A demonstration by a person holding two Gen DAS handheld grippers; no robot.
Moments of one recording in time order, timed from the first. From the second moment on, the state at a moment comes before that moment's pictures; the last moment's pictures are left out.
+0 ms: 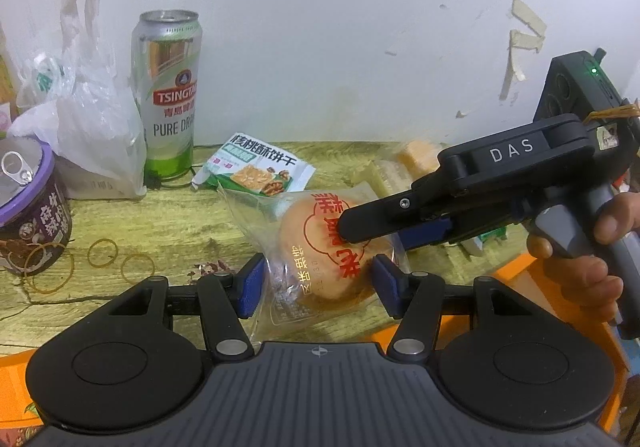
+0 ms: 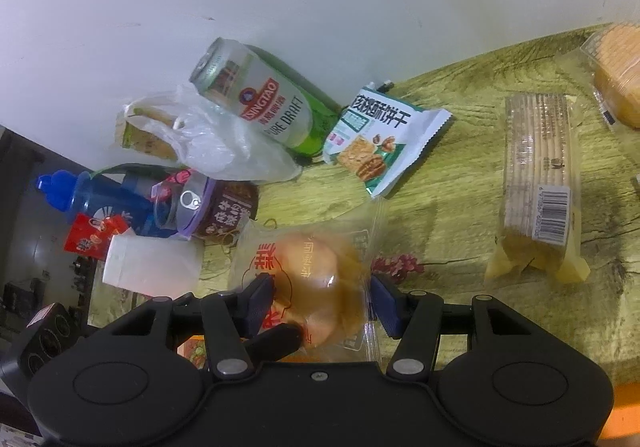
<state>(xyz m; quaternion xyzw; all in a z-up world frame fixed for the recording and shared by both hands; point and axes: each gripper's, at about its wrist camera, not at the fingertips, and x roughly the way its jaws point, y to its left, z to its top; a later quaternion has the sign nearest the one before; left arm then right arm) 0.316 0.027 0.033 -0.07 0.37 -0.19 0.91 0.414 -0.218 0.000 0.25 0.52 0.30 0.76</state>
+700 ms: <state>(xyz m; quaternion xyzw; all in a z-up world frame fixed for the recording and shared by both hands) 0.256 0.012 0.061 -0.06 0.36 -0.19 0.91 0.349 -0.223 0.031 0.23 0.51 0.30 0.77</state>
